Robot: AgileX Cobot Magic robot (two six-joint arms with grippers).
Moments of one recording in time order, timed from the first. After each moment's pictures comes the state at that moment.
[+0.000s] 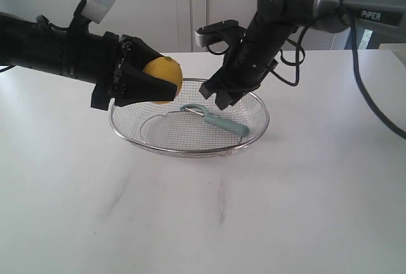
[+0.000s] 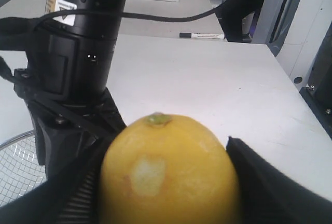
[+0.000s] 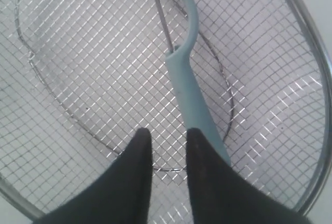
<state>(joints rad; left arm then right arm) -0.23 1.85 -1.28 -1.42 1.31 1.99 0.39 2.13 -1.78 0.26 0.97 -0.40</state>
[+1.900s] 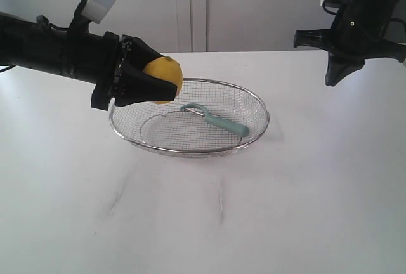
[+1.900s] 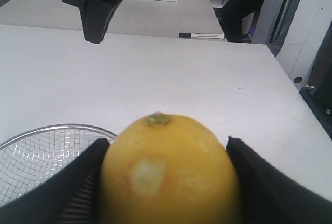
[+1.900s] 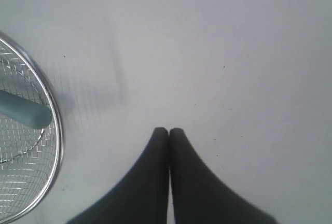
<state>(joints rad) -0.23 1.85 -1.28 -1.42 1.31 1.99 0.10 1.99 -1.79 0.06 1.22 0.25</state>
